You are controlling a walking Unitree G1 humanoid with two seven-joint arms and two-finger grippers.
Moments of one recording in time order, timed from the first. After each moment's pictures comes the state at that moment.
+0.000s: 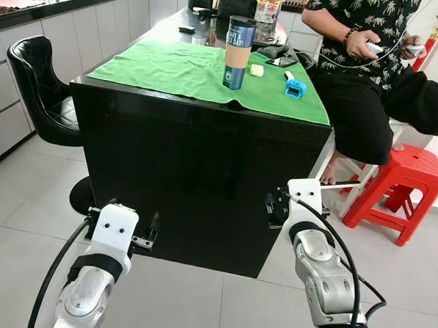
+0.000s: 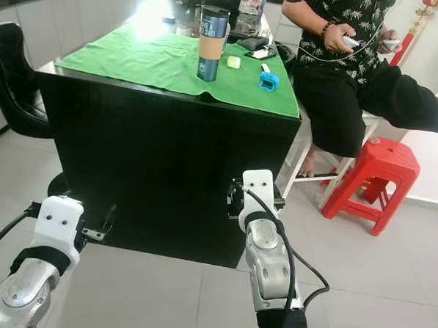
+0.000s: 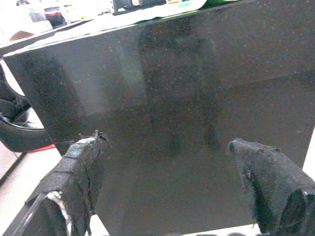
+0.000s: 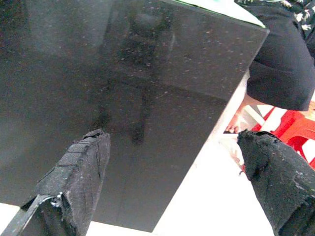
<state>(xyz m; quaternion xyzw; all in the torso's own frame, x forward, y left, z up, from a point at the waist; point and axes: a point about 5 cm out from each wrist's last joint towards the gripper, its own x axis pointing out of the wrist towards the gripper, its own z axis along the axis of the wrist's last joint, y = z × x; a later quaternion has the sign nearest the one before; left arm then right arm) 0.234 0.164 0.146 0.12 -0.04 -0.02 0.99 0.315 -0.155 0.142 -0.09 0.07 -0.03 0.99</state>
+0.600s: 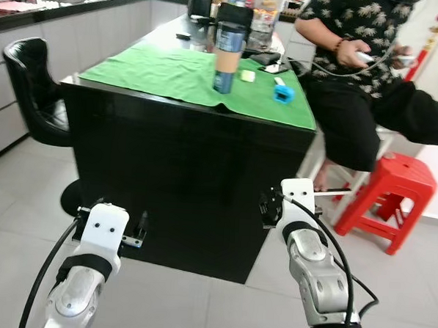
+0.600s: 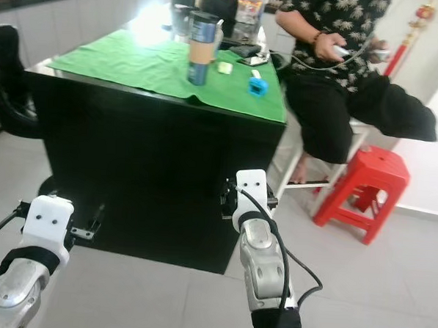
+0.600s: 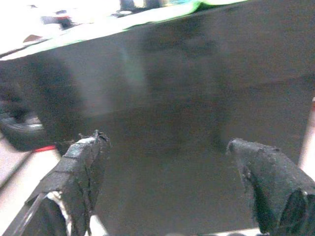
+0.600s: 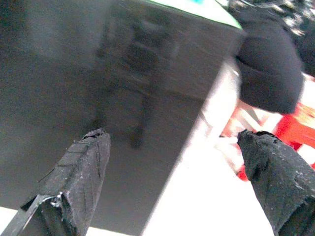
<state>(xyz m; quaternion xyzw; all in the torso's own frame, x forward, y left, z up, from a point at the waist) 0.234 0.162 0.144 0.12 -0.03 -0.03 0.99 0.315 -0.161 0.139 -0.09 0.08 -0.04 0.99</state>
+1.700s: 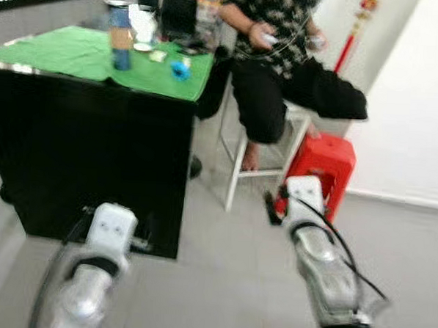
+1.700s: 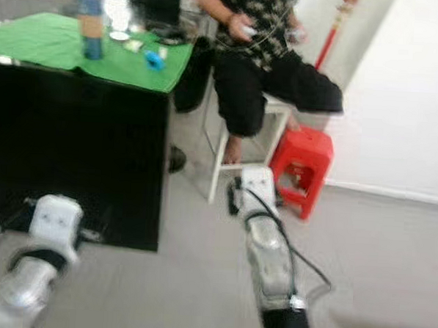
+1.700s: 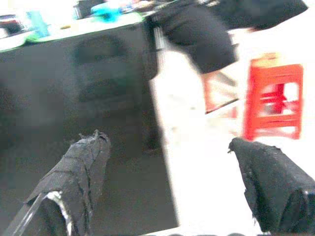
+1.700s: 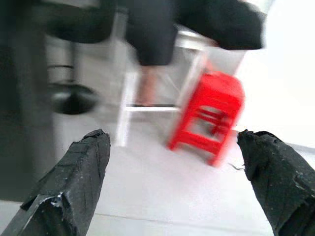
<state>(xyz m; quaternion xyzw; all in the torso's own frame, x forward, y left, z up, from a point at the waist) 0.235 0.156 0.143 0.11 -0.03 -0.05 0.99 0.313 -0.168 0.136 -0.09 0.09 -0.05 0.99</state>
